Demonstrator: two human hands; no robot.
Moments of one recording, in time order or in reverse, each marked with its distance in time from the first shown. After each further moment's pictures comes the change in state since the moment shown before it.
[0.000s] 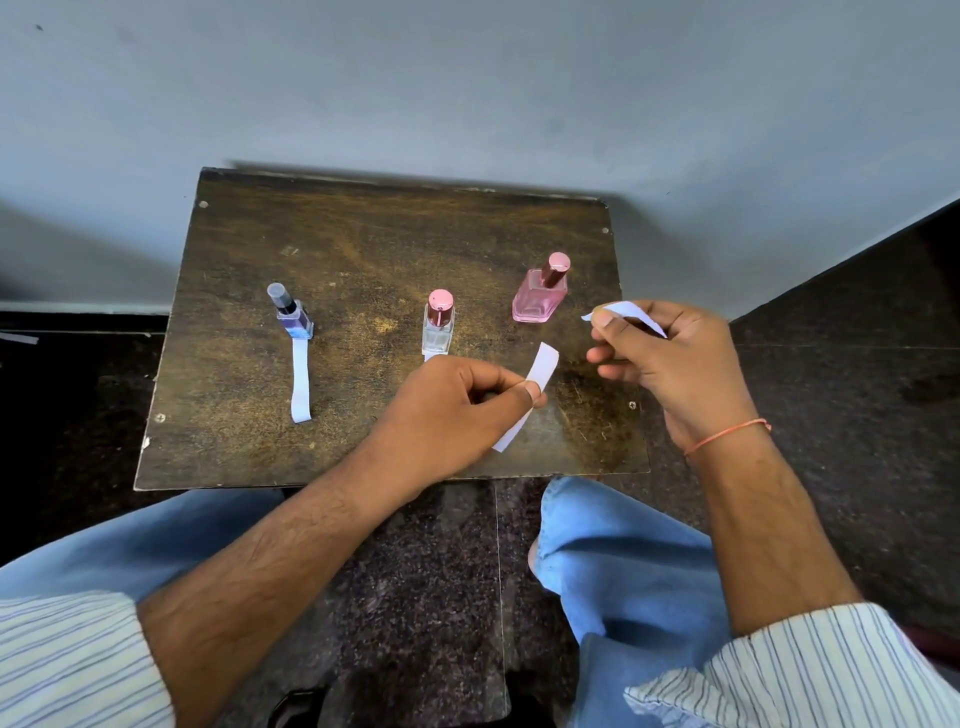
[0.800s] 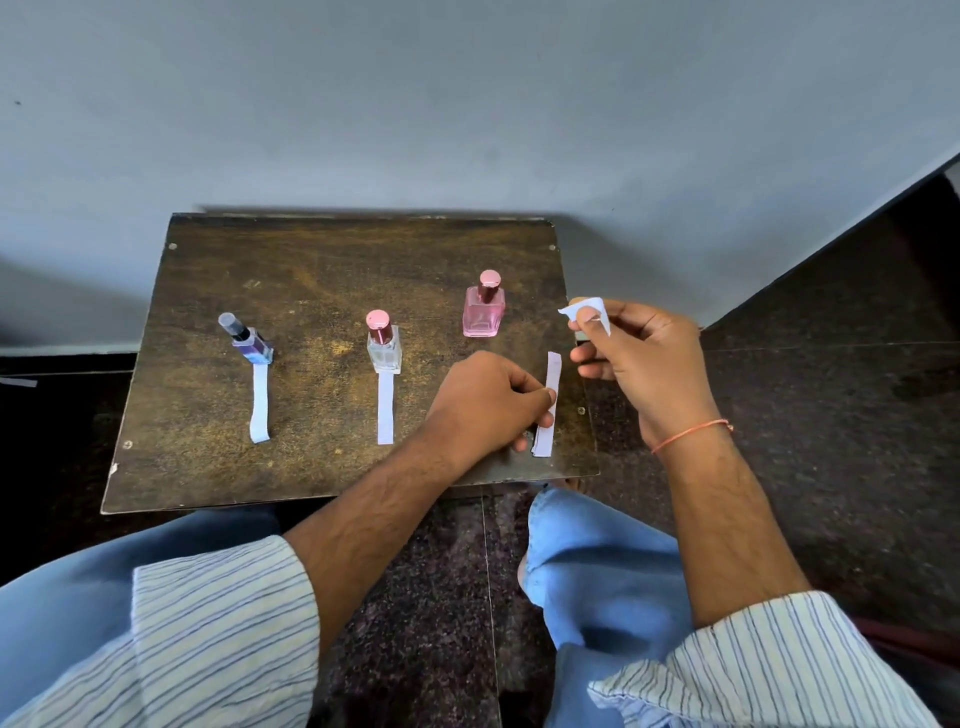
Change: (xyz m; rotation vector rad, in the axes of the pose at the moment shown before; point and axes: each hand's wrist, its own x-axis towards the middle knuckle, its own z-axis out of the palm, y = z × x) left_hand 0.051 0.028 0.073 0.268 -0.021 -0.106; right_hand 0.003 0.004 -0.032 0.071 0.069 -0.093
